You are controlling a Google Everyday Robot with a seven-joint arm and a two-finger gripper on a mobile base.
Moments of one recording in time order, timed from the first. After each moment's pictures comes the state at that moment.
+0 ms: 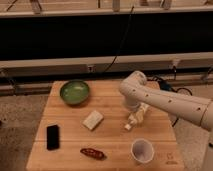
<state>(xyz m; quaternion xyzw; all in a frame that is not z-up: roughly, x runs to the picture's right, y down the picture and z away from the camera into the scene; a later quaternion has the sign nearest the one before) 0.154 0.145 0.813 -0.32 -0.06 -0.33 0.89</state>
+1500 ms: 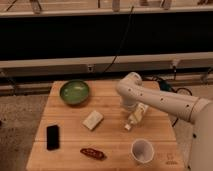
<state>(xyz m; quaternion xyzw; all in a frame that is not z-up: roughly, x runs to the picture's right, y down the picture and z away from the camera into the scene) 0.147 0.155 0.842 -0.33 -0.09 -0.40 0.85</state>
